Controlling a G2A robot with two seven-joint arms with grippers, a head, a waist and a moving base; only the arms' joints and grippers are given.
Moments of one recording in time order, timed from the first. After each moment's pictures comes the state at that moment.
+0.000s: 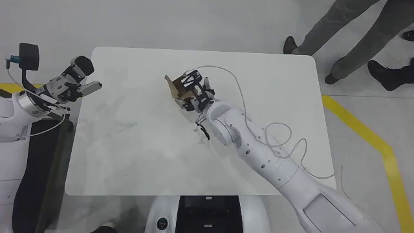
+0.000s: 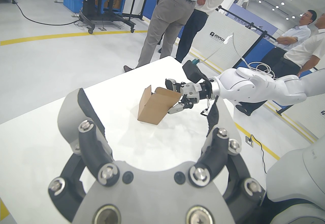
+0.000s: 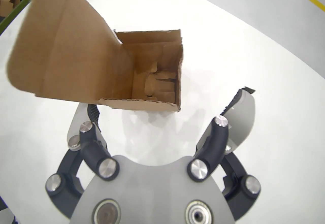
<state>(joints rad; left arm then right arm) 1.40 -0.75 -1.84 -1.48 0.02 -1.01 -0.71 -0.87 -1.53 0.68 -1.27 -1.11 0.12 0.48</state>
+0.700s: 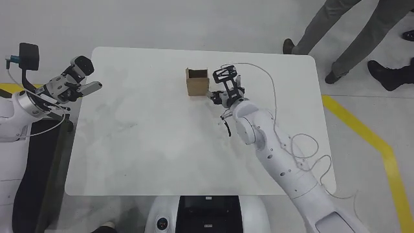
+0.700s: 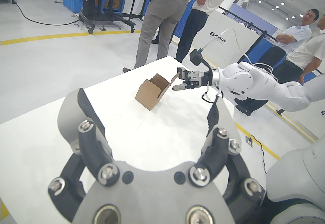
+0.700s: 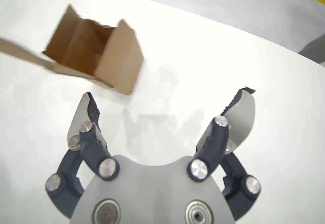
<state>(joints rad) 1.40 -0.75 -1.84 -1.48 0.02 -1.01 -0.71 -1.04 -1.46 0.91 -1.46 -1.22 0.10 0.55</state>
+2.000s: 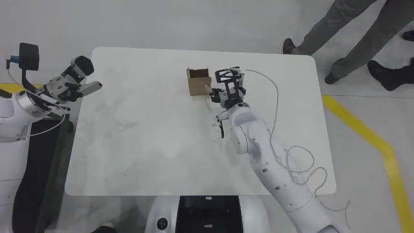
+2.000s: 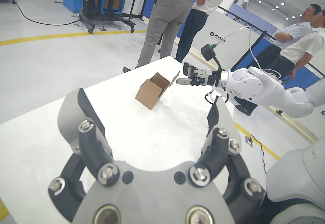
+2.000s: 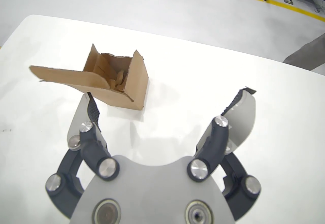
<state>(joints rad) 1.40 -0.75 -1.84 -1.48 0.02 -1.01 -0.71 -1.15 -1.50 0.94 -1.57 -1.33 0.24 0.42</state>
